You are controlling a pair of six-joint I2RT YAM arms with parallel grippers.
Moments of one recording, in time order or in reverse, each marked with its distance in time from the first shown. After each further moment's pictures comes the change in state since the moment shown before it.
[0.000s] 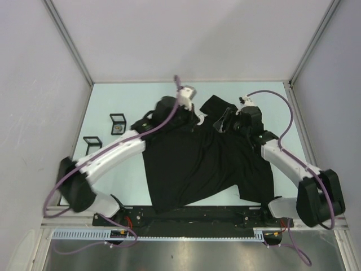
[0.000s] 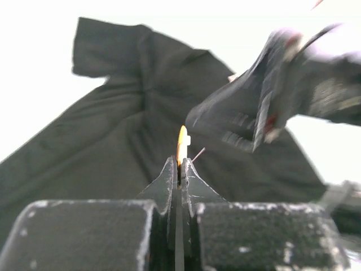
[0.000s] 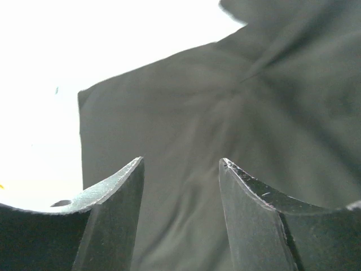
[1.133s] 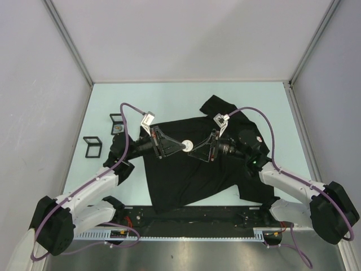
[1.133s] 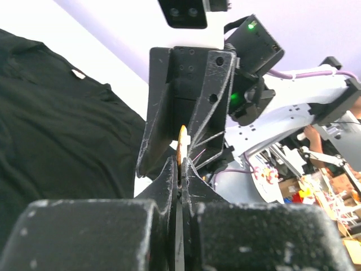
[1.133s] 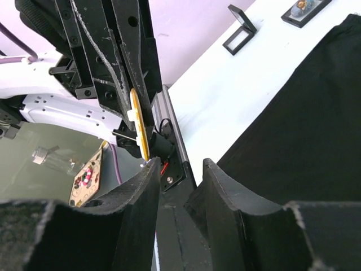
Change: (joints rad) left arm 0.251 -0.525 -0.792 0.830 0.724 -0.564; right arm 0.301 -0.206 -0.288 0.589 -0.558 0.132
